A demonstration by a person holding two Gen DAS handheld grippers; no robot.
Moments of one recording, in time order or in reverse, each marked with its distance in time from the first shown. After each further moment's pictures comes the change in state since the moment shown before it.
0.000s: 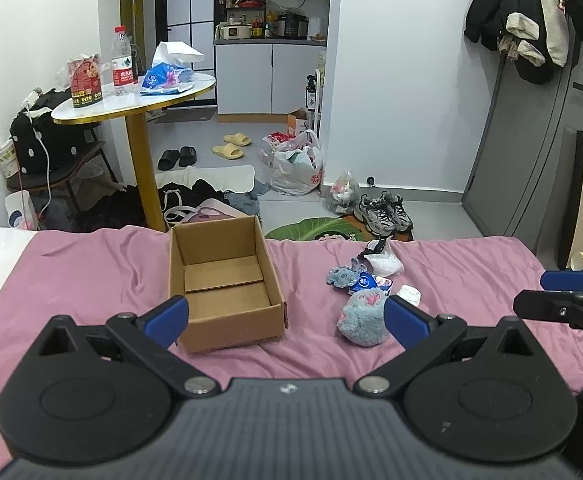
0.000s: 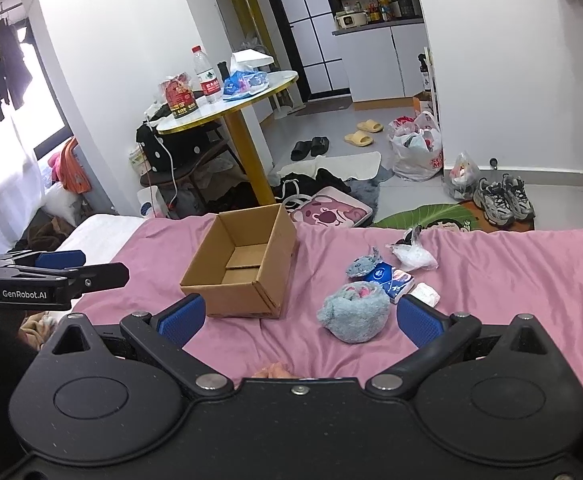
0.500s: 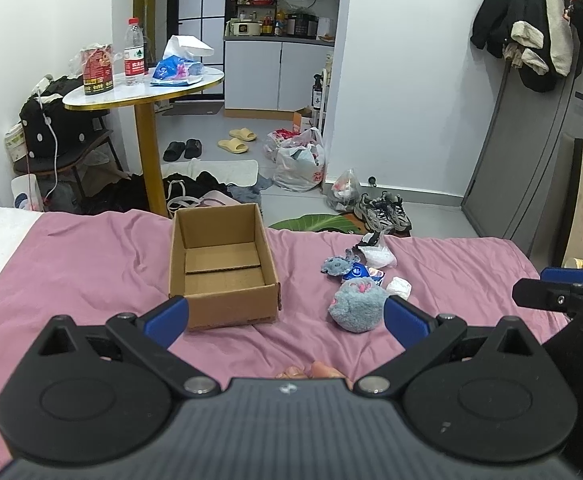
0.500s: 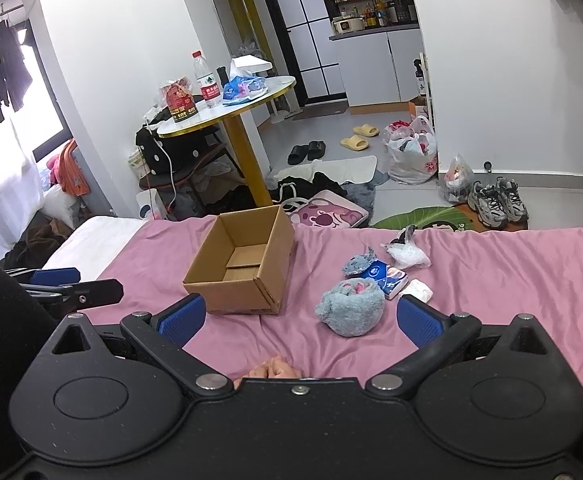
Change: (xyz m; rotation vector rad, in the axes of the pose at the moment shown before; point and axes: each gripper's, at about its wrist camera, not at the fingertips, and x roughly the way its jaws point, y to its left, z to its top) left arm -0.029 -0.010 -0.017 -0.037 0.002 0.008; right arm -0.025 0.007 -0.007 -0.011 -0.019 -0.005
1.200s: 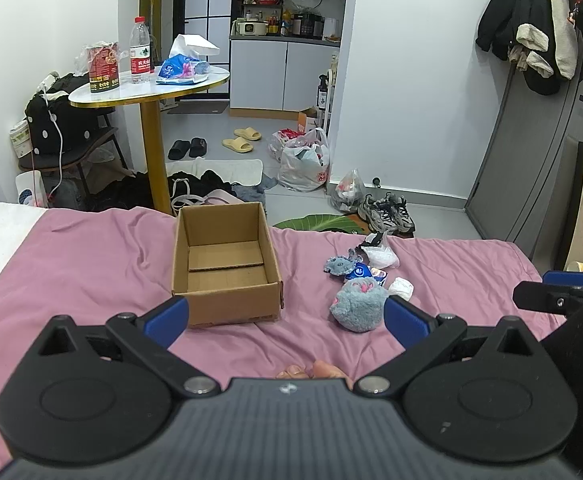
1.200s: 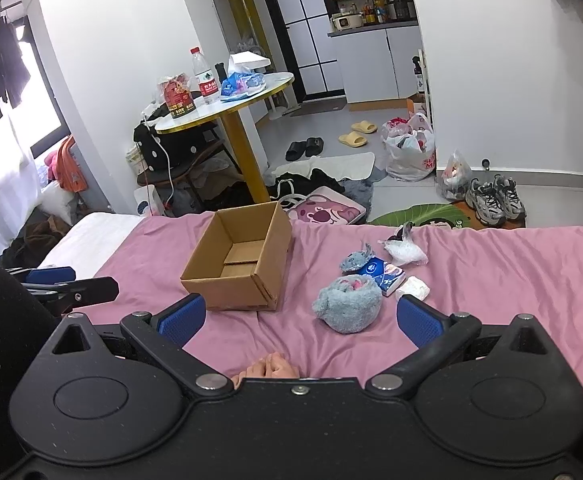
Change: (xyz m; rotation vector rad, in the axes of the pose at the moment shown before) left arm -0.004 0.001 -0.002 -0.020 0.001 0.014; right arm 0.001 -0.004 -0.004 -0.001 0.012 -0.011
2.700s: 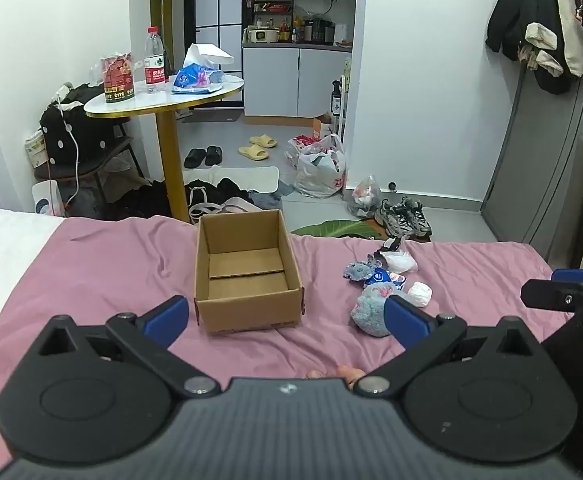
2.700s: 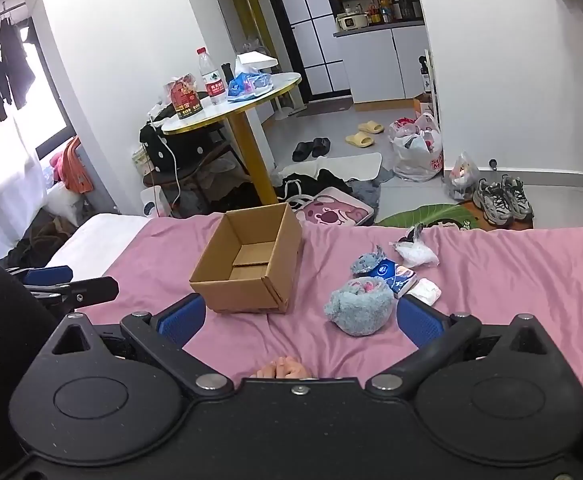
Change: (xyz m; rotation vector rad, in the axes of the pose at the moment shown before) left arm -0.007 0.002 0.000 0.014 -0.027 0.053; right arm 0.003 0.007 0.002 0.008 0.000 0.021
